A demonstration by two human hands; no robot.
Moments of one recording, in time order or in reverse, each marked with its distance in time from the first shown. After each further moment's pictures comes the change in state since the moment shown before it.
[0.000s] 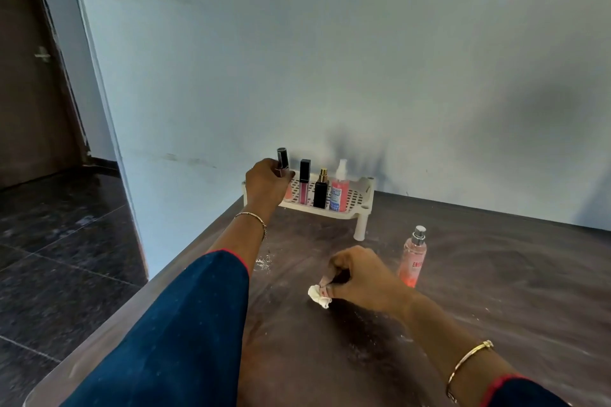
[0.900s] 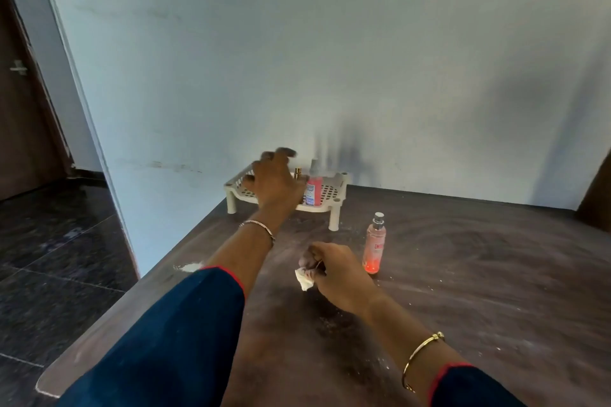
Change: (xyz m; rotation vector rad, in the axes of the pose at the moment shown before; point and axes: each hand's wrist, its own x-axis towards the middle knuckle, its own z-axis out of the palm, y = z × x) left_hand -0.061 0.066 0.008 0.305 0.037 0.163; right_hand -0.034 -0.015 0.008 0.001 0.184 0.033
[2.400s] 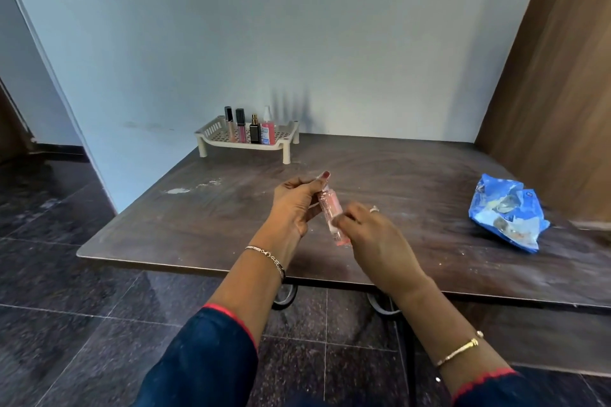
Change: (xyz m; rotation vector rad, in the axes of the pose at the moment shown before) left_hand -0.239 0.084 -0.049 -1.294 -0.534 -0.665; right_hand -0.234 -0.014 -0.080 -0.590 0.385 -0.277
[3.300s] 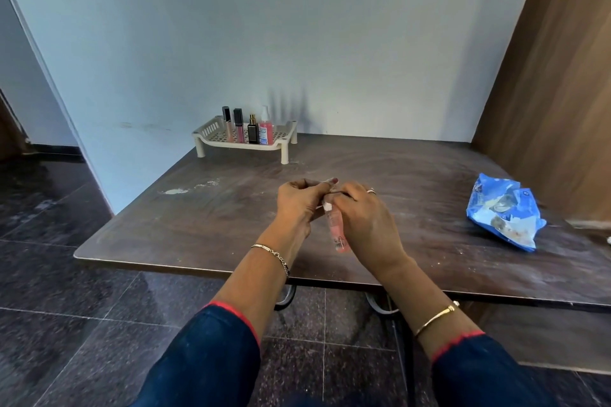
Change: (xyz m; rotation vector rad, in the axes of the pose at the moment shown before) left_hand -0.009 -0.001 0.009 0.122 0.011 0.040; right_hand 0.027 0.003 0.011 0.072 0.104 0.094
